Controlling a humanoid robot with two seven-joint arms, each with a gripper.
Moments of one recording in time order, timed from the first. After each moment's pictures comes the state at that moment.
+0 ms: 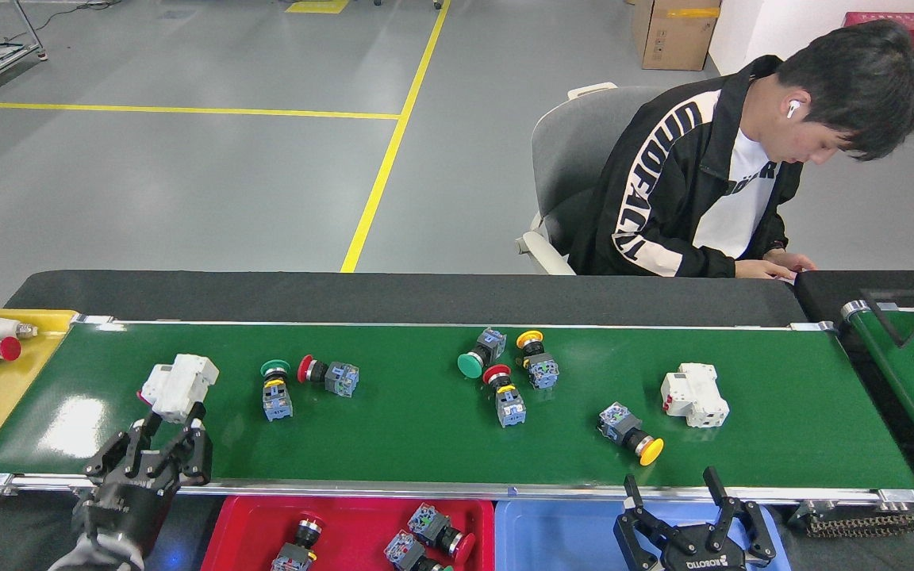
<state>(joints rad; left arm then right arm) 0.09 0.14 0.15 -1.58 -1.42 -0.34 0.00 0.19 -0.10 0.25 -1.73 1.30 0.21 -0.05</state>
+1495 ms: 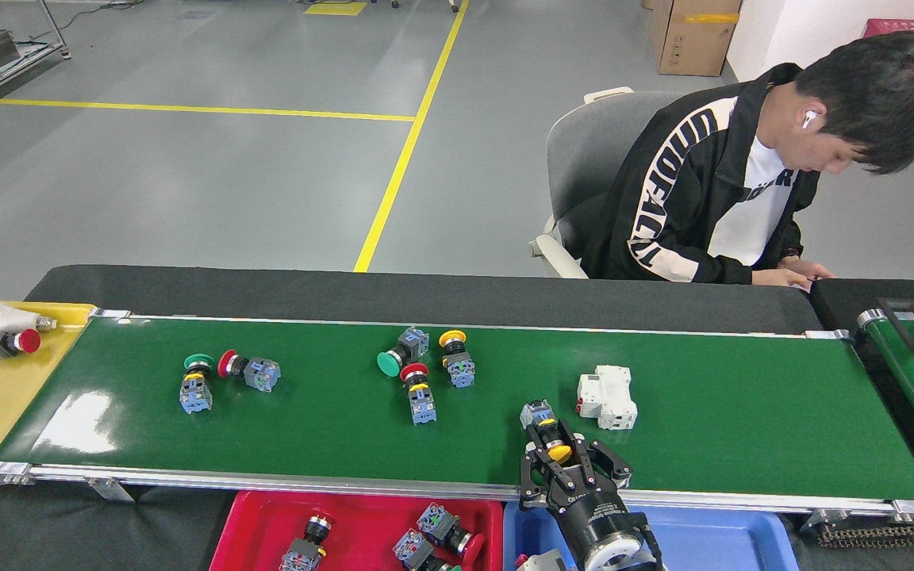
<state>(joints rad) 0.15 0.06 -0.58 -1.68 -1.93 -0.44 -0.06 -0.07 0.03 0.38 -1.50 1.31 0.09 0.08</state>
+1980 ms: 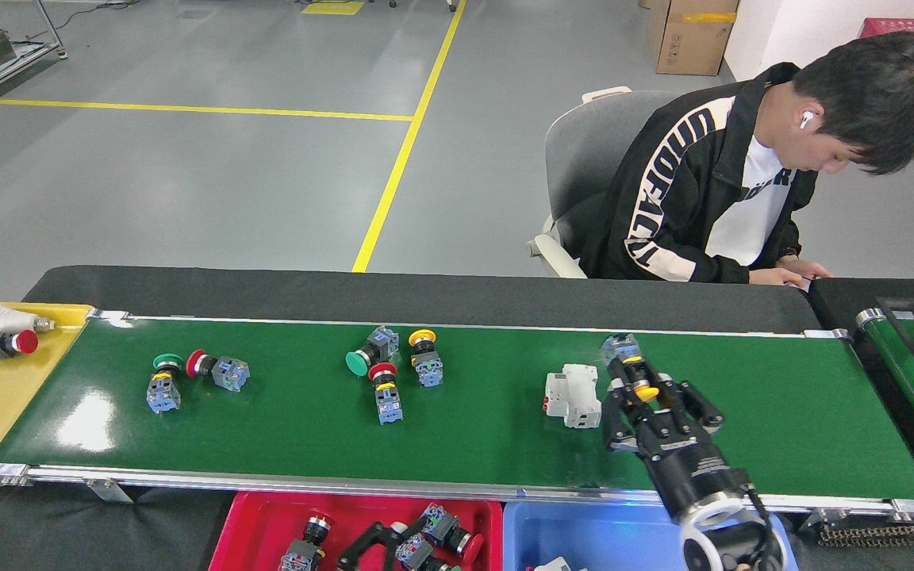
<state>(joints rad) 0.21 0.03 -0.05 -1.76 -1.54 -0.44 -0.08 -0.03 -0.15 0.14 -1.71 1.07 -0.06 0.10</state>
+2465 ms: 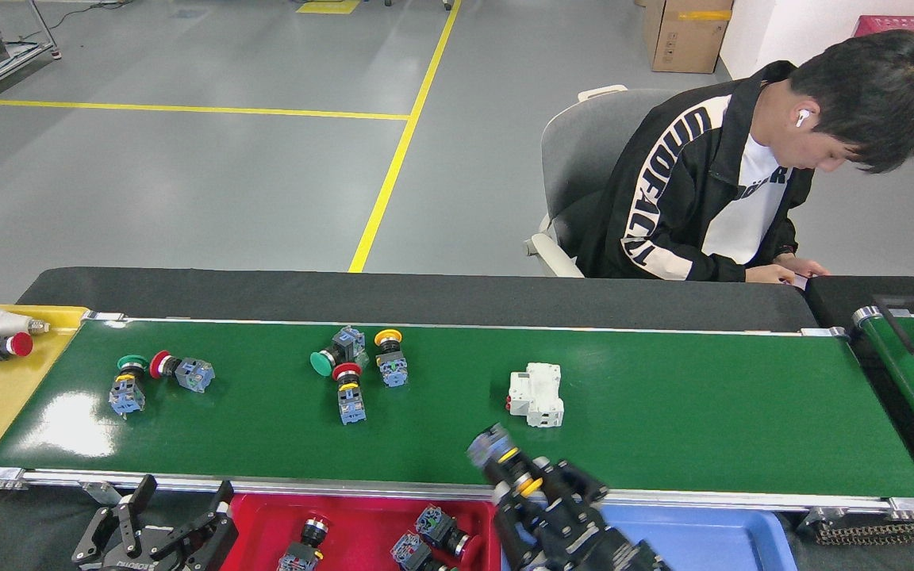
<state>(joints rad) 0.18 0.02 0.33 -1.67 -1.48 -0.41 -0.11 0.09 0.02 0.50 -1.75 1.10 -0.35 0.15</state>
